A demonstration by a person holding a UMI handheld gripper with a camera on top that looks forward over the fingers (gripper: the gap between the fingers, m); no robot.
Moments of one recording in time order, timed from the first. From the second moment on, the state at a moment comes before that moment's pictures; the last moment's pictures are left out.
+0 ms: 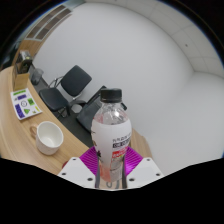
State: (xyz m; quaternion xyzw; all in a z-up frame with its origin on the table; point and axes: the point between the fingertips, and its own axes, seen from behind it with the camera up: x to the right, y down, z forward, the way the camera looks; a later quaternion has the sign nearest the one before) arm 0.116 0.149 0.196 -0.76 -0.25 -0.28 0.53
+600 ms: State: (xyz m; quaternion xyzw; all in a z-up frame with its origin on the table) arm 0.099 0.164 0.070 -0.82 -0.04 0.06 0.57
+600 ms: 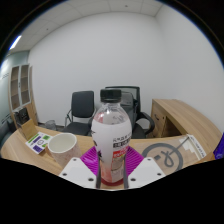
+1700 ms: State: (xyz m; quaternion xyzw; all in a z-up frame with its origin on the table) arm 0.033 -0.179 0.214 -0.87 0.05 -0.04 0.48
